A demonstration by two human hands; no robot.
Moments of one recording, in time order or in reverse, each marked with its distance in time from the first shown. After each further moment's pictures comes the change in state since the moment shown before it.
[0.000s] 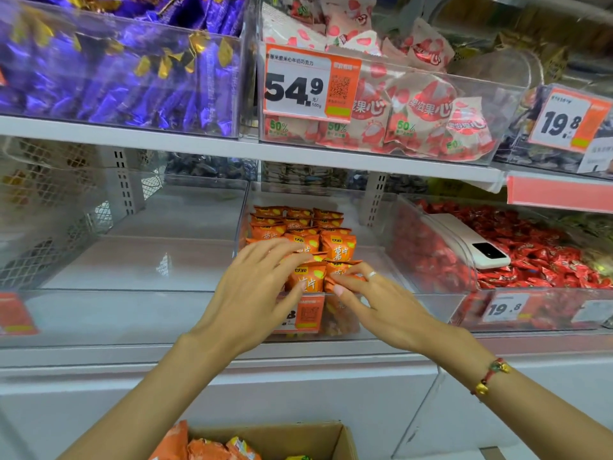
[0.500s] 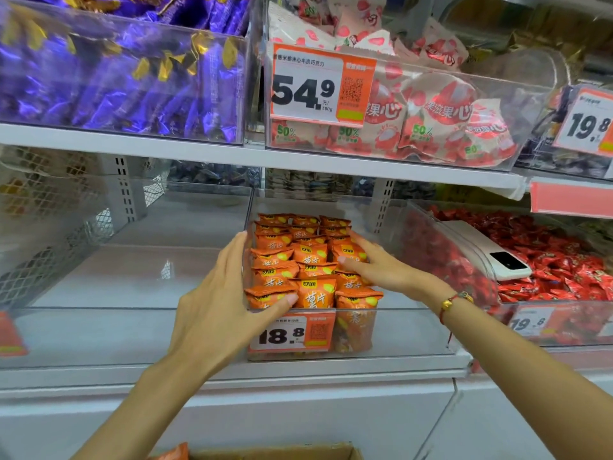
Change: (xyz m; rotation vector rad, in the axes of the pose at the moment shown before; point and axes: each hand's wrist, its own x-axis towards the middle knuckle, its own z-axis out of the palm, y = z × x) left_hand -0.014 -0.018 -0.009 -0.150 0.011 -0.479; right_hand 0.094 0.041 -0.002 0.442 -0.114 0.214
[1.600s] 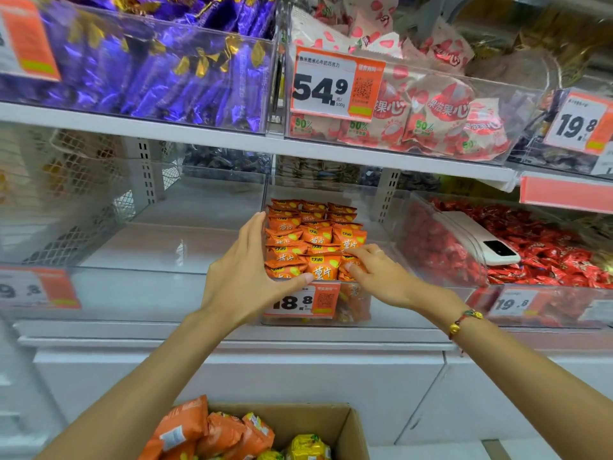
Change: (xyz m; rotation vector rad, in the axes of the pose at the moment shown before) left_hand -0.002 0.008 -0.008 -0.030 -0.052 -0.017; right_hand -0.054 -0.018 0.025 -0.345 0.027 -0.015
